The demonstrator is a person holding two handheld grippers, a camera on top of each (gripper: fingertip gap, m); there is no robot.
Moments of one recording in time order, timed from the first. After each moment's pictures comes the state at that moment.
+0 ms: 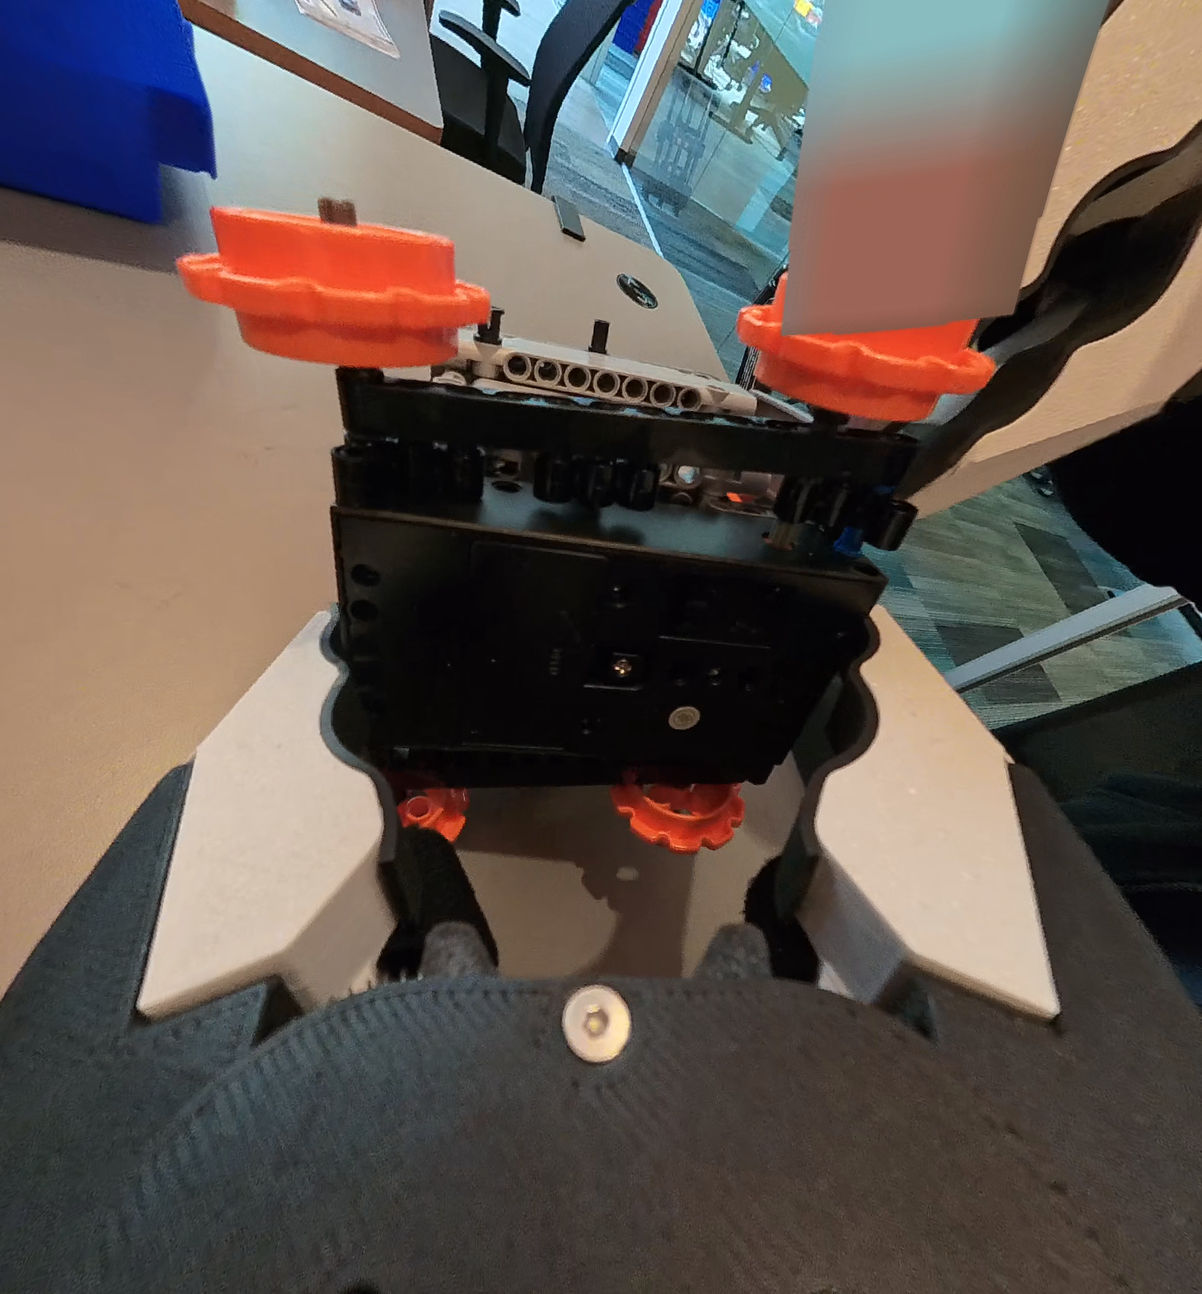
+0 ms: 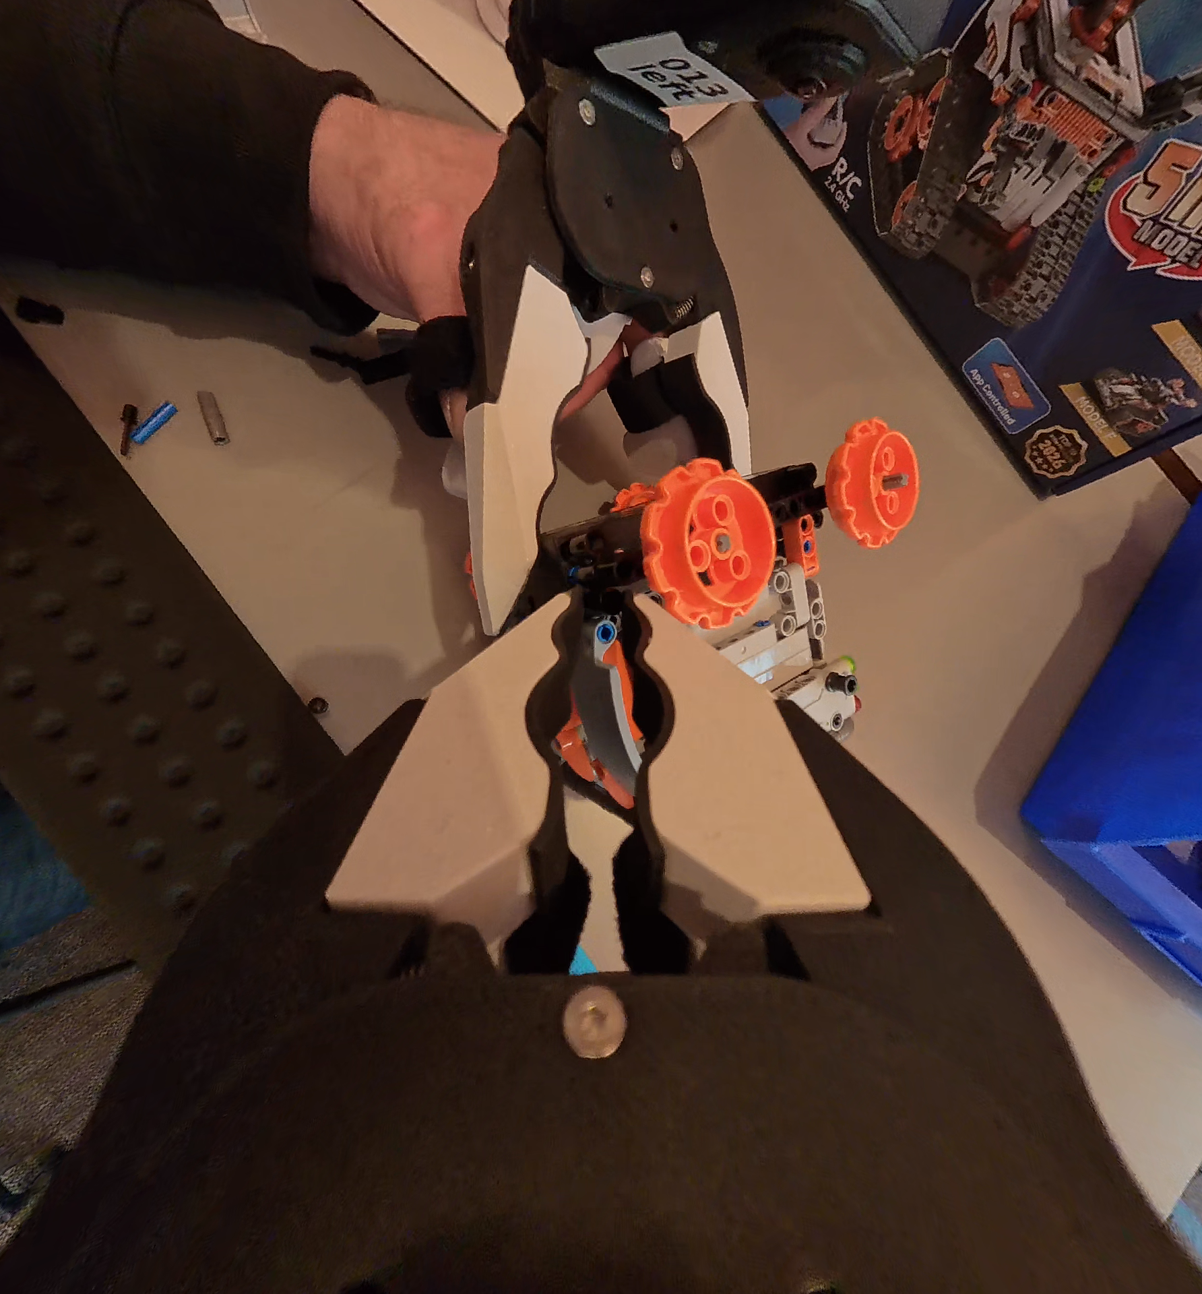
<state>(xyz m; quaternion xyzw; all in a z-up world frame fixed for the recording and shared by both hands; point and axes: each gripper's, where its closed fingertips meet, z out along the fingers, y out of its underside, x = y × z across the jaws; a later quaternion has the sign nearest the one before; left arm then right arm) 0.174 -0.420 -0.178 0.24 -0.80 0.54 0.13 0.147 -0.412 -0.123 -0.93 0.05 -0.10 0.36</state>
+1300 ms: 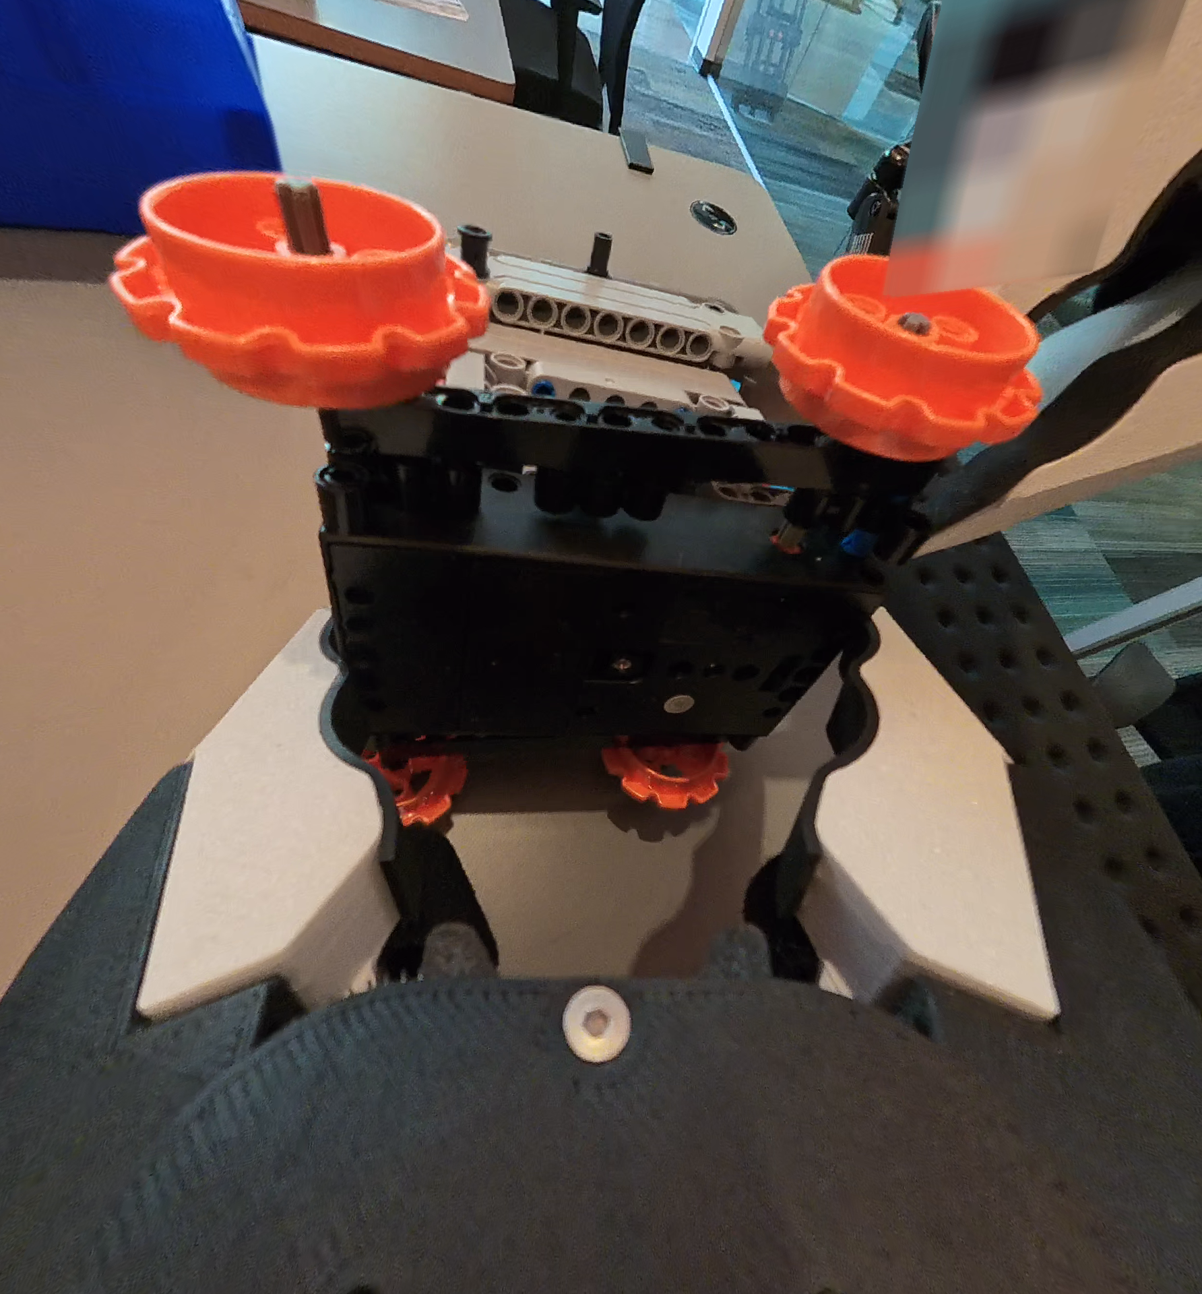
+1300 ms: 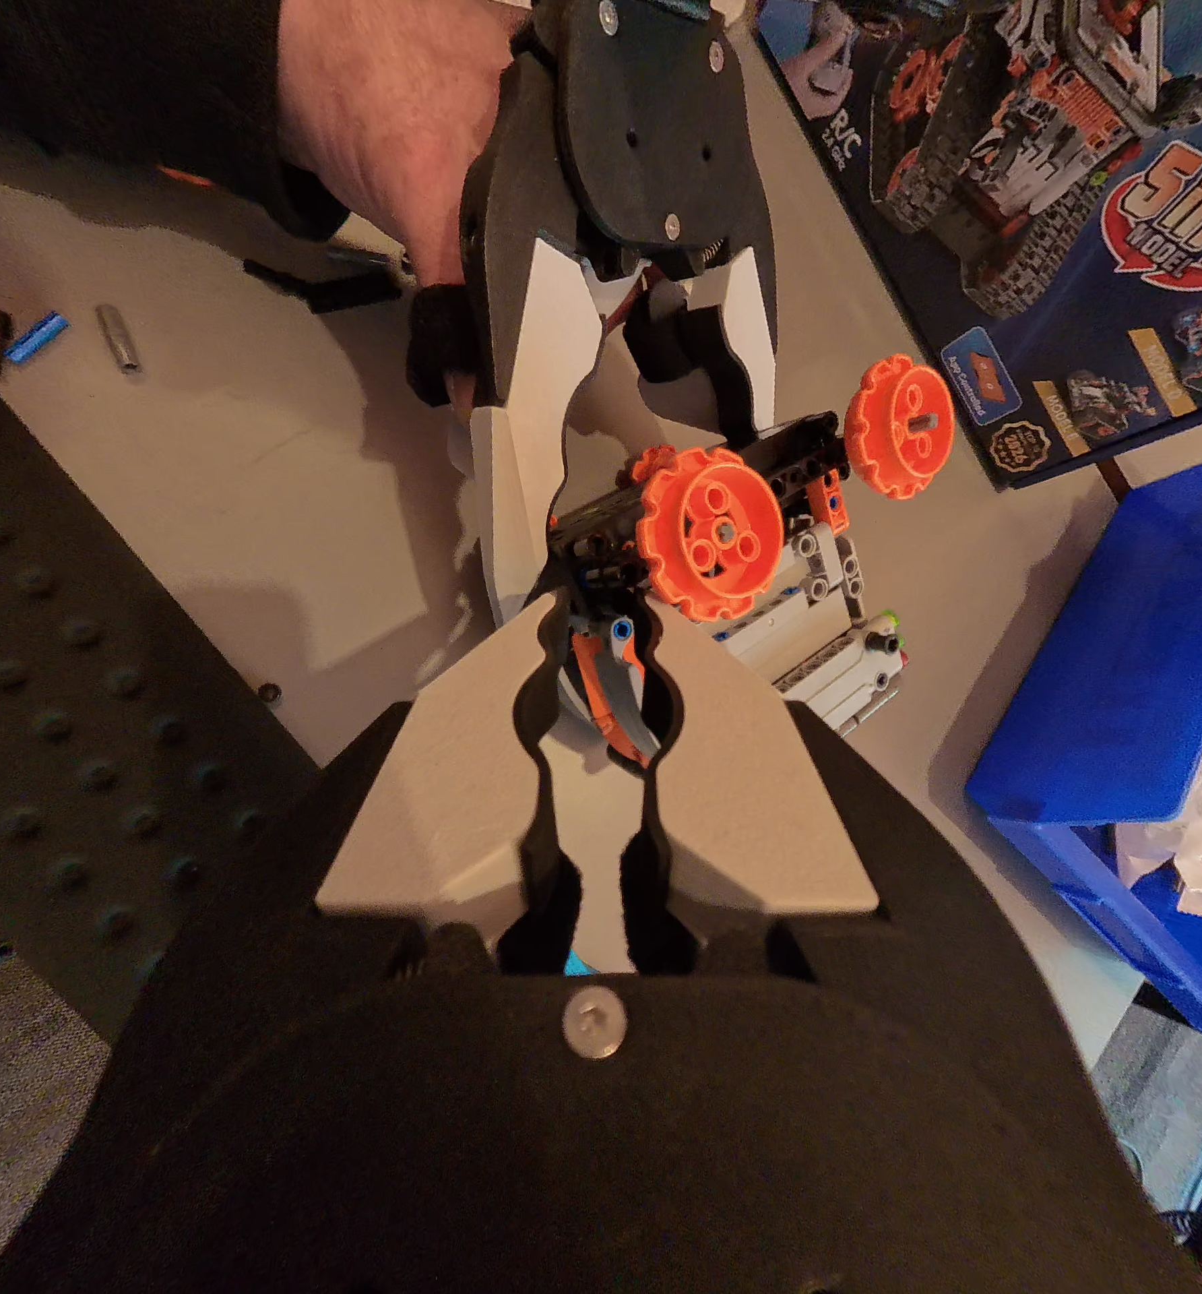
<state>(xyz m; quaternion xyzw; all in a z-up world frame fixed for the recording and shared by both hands) 0.182 -0.411 -0.192 0.21 -0.84 0.50 0.05 0.144 -0.408 -0.141 -0.93 0.03 -0.17 0.31</state>
